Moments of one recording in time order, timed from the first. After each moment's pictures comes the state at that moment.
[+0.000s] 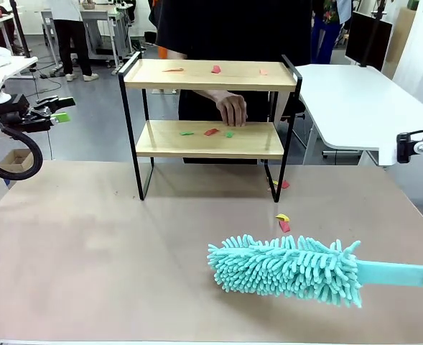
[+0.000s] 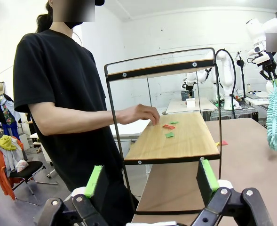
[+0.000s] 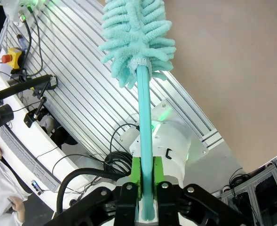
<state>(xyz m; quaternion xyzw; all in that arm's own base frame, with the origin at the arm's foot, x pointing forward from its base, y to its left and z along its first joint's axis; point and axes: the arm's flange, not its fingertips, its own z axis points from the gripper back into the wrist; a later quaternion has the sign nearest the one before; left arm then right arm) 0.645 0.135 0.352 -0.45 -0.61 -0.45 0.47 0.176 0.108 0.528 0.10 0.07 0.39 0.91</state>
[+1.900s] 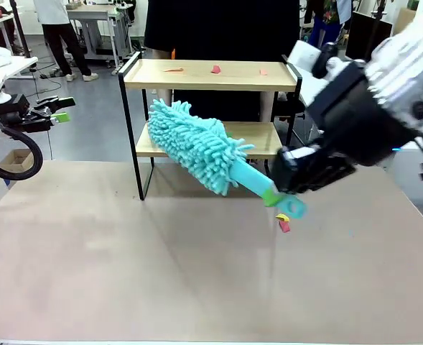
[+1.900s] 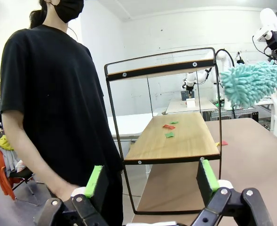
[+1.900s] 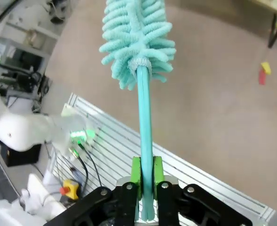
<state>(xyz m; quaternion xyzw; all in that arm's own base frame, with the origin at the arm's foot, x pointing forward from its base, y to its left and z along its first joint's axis) 0.645 0.135 0.352 -0.45 -0.61 -0.45 0.47 0.189 0.258 0.574 0.23 -0.16 0.18 0.94</state>
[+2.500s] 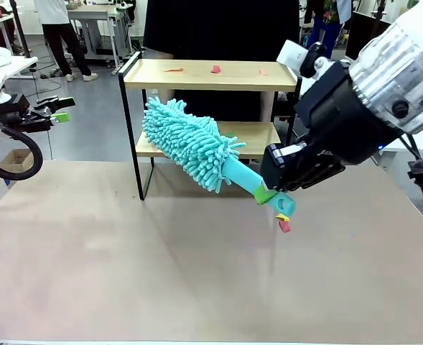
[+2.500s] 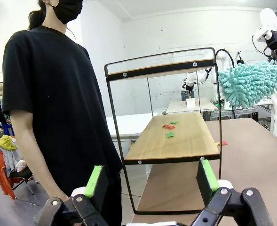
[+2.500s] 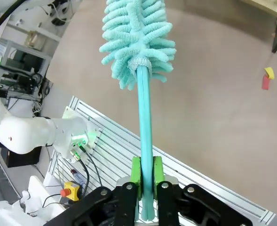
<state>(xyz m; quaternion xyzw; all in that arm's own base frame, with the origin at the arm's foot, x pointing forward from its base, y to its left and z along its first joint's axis) 0.645 0.135 0.352 -0.45 -0.61 -0.45 0.47 0.191 0.262 0.574 0.23 -0.16 0.19 0.94</state>
